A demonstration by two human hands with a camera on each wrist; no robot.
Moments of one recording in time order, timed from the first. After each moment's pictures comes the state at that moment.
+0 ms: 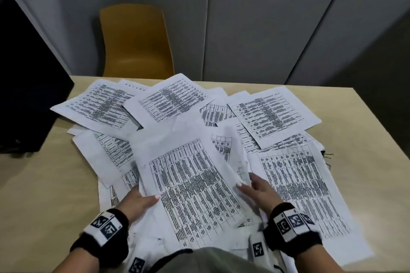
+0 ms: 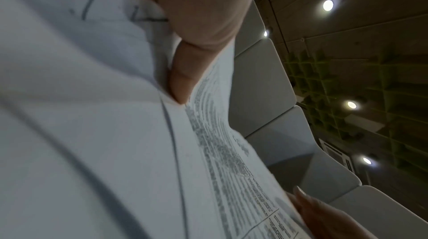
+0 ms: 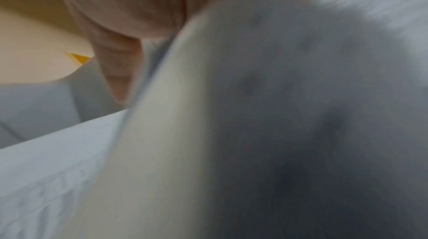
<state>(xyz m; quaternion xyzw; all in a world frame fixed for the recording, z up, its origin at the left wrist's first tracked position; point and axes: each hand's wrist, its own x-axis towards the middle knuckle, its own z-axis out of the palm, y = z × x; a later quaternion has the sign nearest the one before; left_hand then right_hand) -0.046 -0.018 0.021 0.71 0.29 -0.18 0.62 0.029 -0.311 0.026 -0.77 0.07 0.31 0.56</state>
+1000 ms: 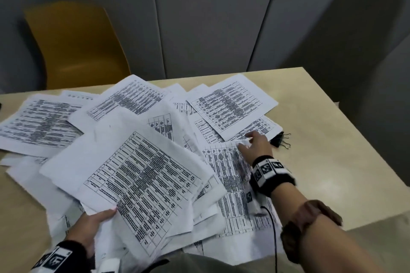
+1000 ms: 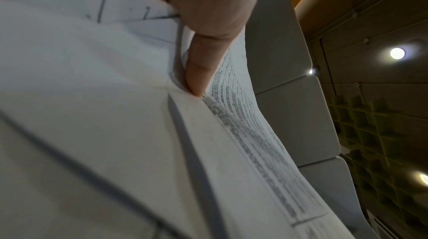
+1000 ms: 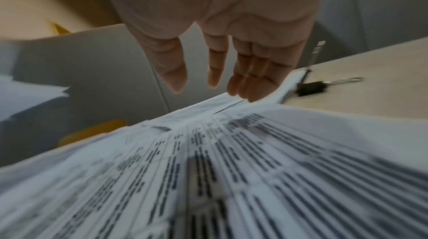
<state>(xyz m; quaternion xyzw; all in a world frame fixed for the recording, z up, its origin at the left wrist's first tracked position) -0.034 -0.032 0.026 0.60 0.43 -0.11 0.67 0.115 -0.376 0.019 -0.92 0.18 0.07 0.34</state>
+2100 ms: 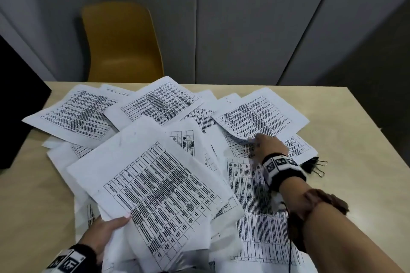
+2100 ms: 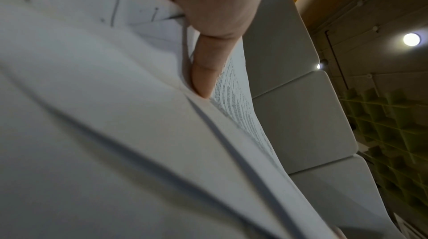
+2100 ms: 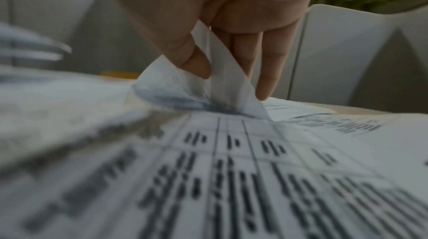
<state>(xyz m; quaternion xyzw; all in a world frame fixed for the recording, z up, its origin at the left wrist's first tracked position) -0.049 -0.007 -0.002 0.55 0.43 -0.09 0.71 0.176 -0.337 0.027 -0.99 0.02 0.11 0.06</state>
